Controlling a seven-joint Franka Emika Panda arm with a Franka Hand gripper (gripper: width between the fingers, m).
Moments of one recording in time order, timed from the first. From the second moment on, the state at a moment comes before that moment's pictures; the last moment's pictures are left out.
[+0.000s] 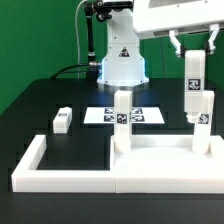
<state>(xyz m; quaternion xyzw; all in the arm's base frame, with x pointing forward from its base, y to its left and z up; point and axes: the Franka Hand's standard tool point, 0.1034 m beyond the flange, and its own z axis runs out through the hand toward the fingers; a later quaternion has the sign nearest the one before) 0.615 0.077 0.211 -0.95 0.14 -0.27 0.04</state>
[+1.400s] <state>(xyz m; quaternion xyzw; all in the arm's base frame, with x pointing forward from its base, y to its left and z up) 0.631 0.099 0.162 -0.95 0.01 -0.32 -0.01</state>
